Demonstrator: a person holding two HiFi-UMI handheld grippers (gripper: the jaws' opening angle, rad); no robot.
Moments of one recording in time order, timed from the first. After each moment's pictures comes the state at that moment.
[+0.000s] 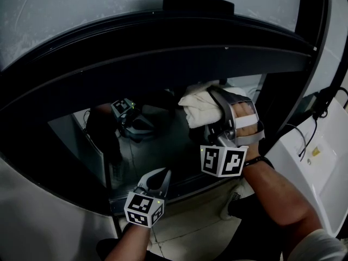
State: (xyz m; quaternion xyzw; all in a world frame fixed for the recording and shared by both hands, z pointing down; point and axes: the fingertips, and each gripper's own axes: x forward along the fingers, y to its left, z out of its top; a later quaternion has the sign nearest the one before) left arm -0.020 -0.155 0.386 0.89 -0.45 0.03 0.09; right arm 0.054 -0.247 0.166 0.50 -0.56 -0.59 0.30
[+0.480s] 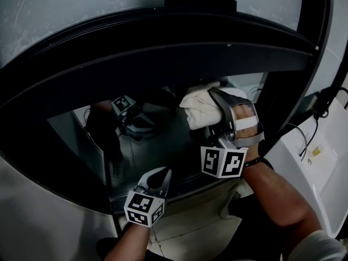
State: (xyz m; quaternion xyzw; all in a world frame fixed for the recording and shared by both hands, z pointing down) left arm -0.019 -0.153 0.386 0.89 -0.45 0.03 0.09; right arm 0.054 -0.246 0.178 0.50 -0.56 -0.59 0.30
